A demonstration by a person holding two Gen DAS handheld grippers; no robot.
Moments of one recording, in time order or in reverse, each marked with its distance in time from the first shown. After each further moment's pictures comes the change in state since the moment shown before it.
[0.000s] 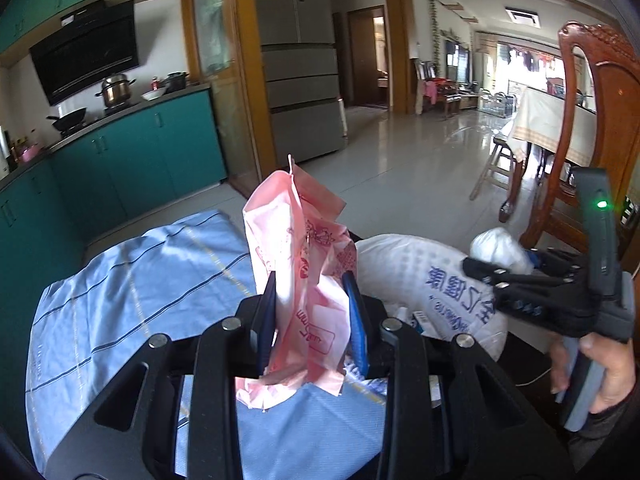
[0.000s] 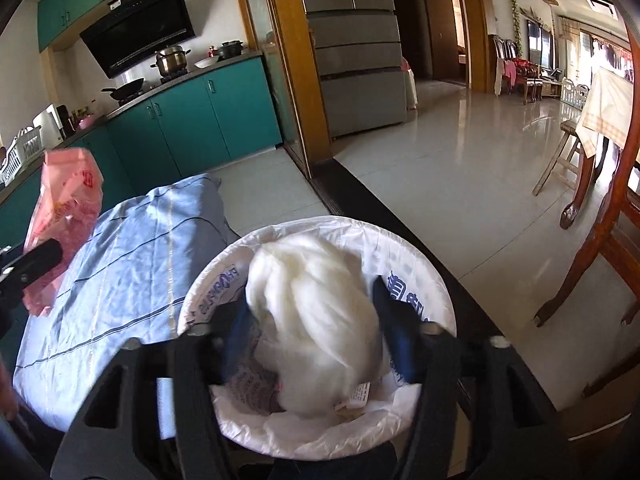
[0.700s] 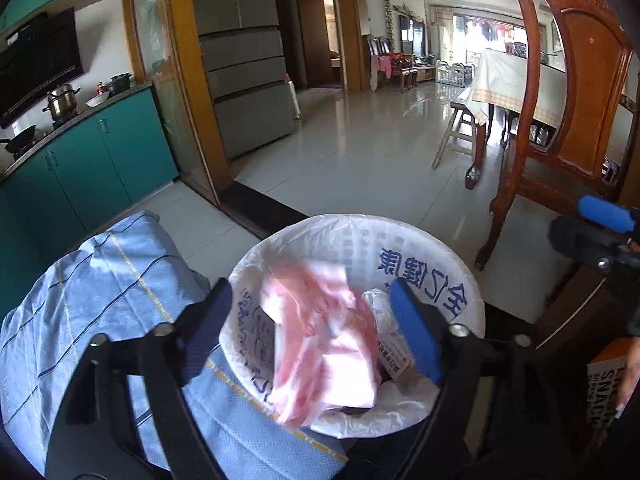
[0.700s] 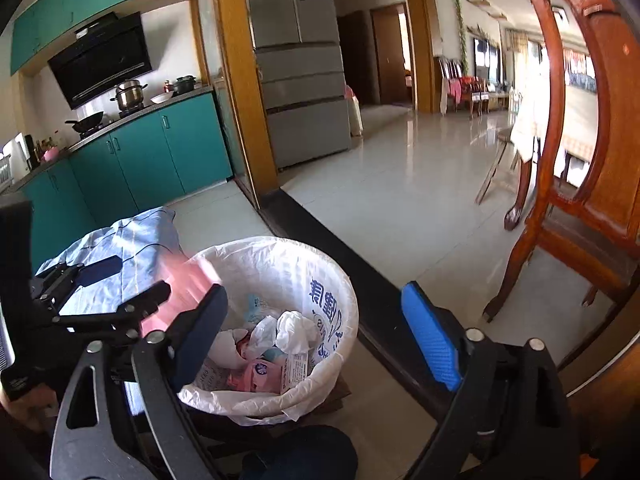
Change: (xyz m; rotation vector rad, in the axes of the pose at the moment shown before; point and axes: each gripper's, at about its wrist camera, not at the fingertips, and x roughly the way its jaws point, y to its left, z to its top) left arm 0.071 -0.071 -0.014 0.101 0.056 -0.108; right arm -0.089 -0.032 -0.028 0.054 -0.139 -0.177
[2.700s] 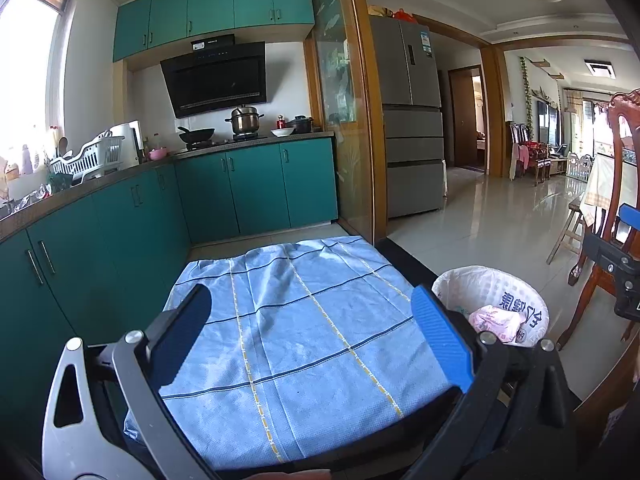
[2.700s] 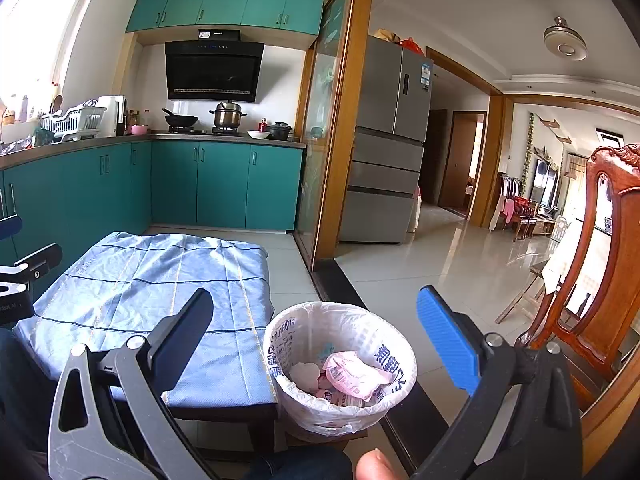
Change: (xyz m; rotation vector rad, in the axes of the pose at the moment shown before) left arm -0.295 0.115 -0.100 -0.280 -0.243 0.495; right arm -0.153 0.141 -0.013 -0.341 -0.264 0.125
